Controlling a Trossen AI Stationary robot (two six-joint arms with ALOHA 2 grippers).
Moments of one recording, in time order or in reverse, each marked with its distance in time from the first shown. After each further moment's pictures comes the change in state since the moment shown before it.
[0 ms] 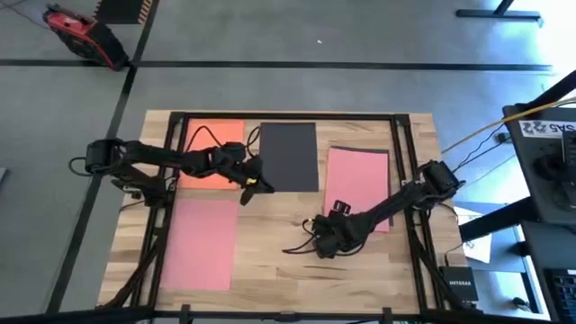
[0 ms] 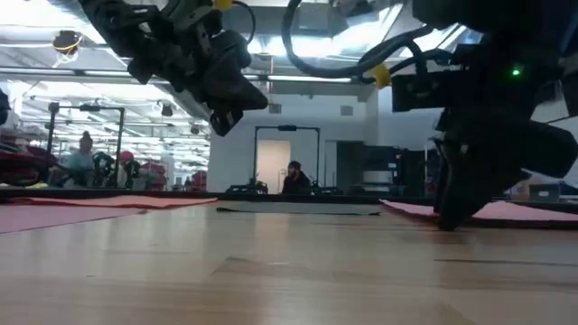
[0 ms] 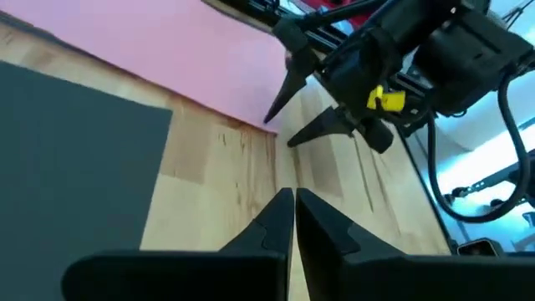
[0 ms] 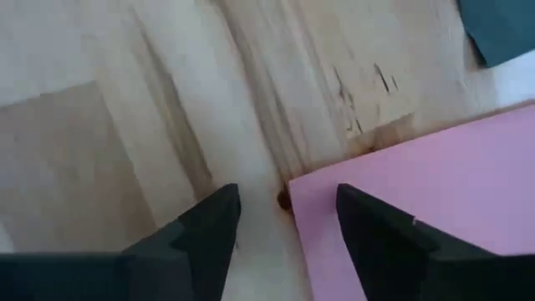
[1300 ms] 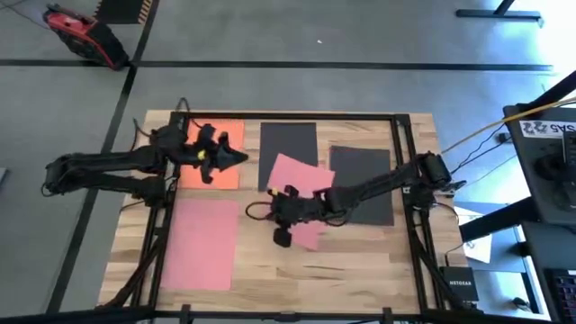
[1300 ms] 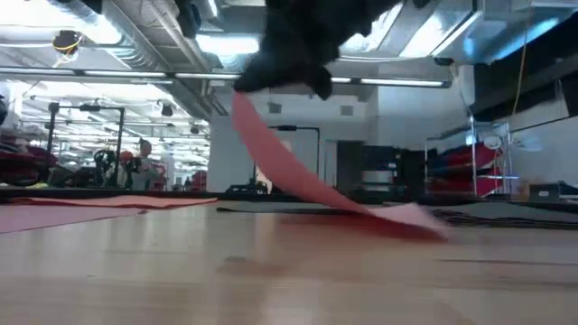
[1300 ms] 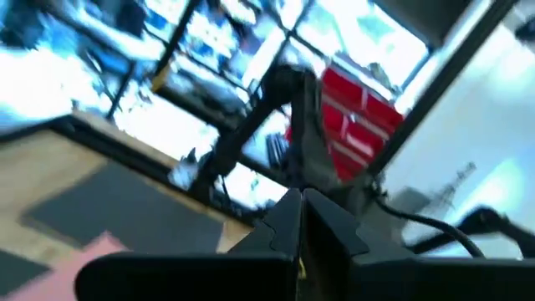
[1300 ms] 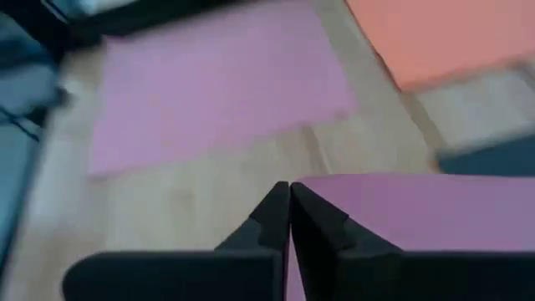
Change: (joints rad) left arm 0.001 -0.594 0.000 0.014 -0.222 -0.287; right arm -0.222 0.013 0.231 0.649 -0.259 -0.410
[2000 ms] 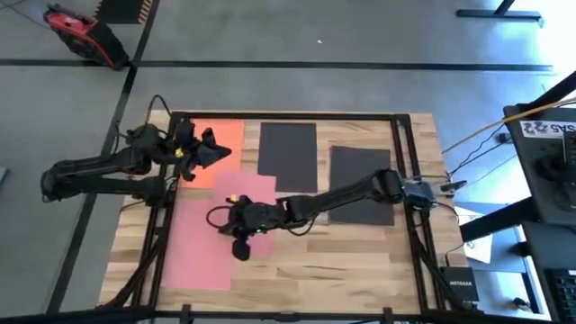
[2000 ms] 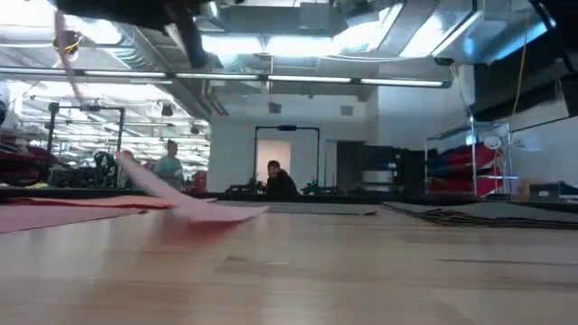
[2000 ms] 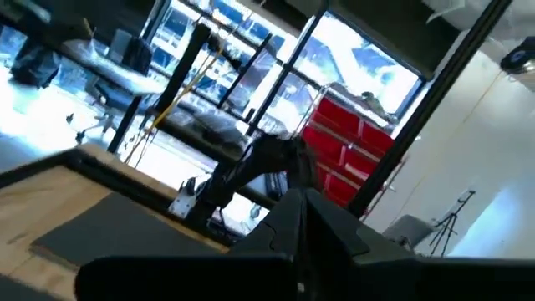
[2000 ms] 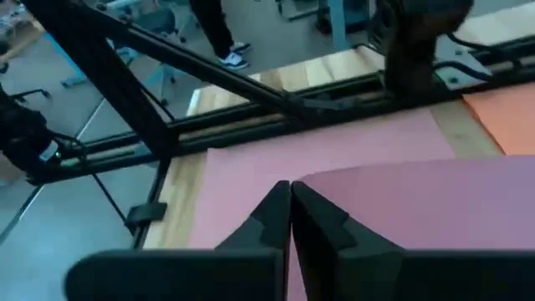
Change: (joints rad) left arm -0.006 -0.175 0.000 -0.071 -0.014 -0.005; right arm -0.003 0.440 0.649 0.036 -0.109 -0.046
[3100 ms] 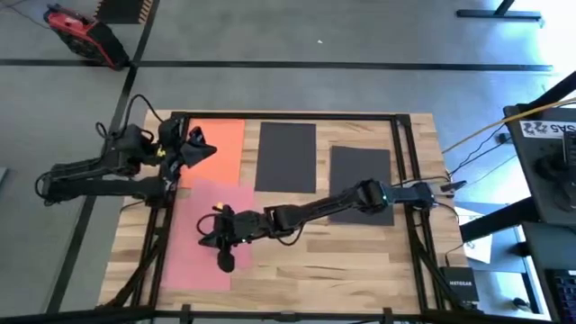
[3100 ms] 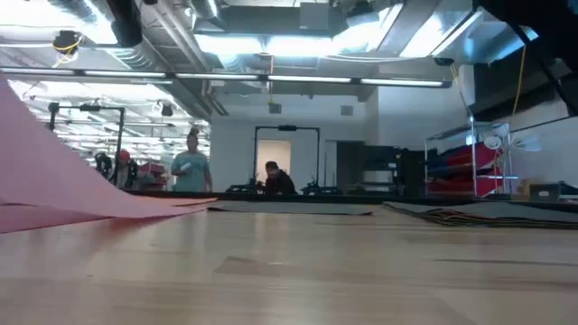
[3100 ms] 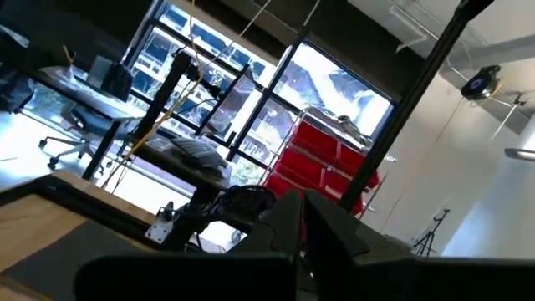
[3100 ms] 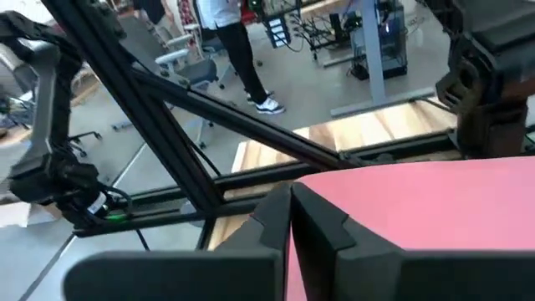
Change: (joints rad) left arm -0.001 -0.082 0.000 -0.044 -0.001 -0.033; right arm 0.034 0.176 0.265 0.070 -0.040 0.019
